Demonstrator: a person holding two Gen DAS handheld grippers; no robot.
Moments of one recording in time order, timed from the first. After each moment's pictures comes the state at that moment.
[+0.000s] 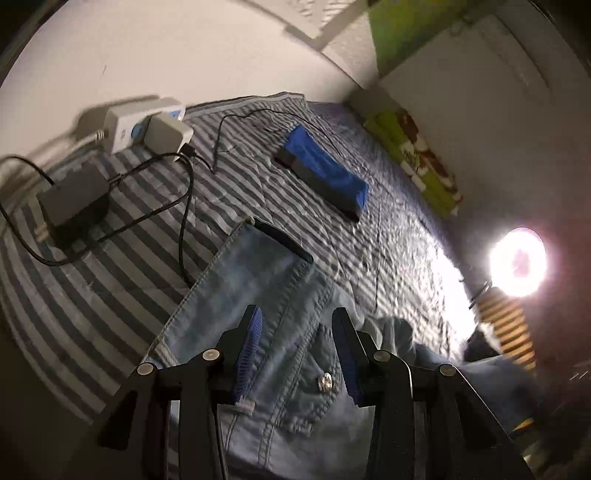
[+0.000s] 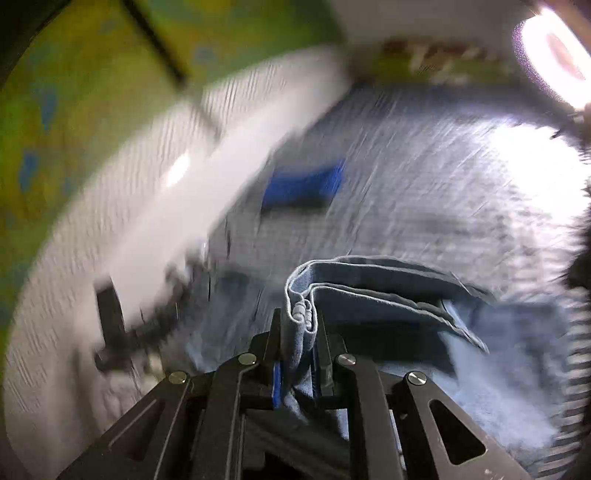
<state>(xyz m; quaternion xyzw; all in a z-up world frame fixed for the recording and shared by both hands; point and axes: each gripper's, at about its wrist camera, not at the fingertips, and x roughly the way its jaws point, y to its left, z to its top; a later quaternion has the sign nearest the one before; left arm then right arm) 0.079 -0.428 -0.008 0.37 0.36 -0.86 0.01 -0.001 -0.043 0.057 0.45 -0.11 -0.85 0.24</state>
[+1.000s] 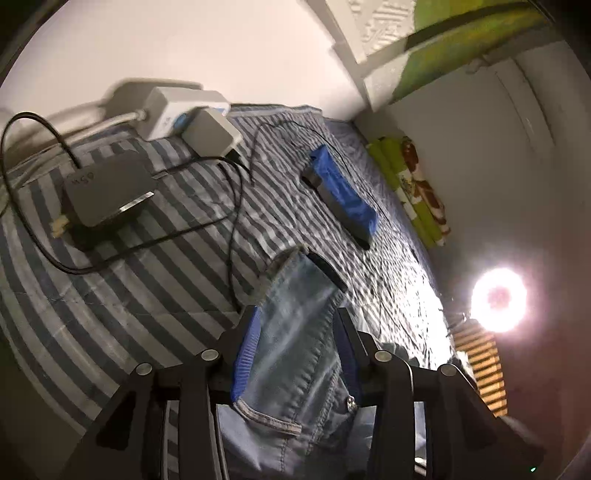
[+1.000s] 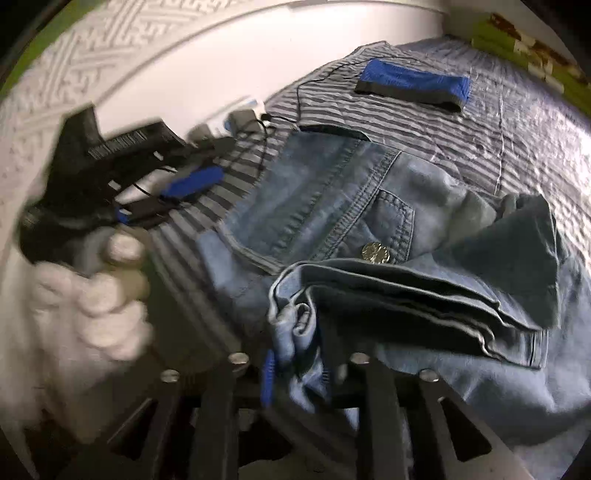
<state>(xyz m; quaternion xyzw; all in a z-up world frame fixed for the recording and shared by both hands) 0.078 -0.489 -0.051 0.34 0.42 -0.84 0.00 0.009 -0.197 -0.044 0.53 0.01 -0.78 0.32</state>
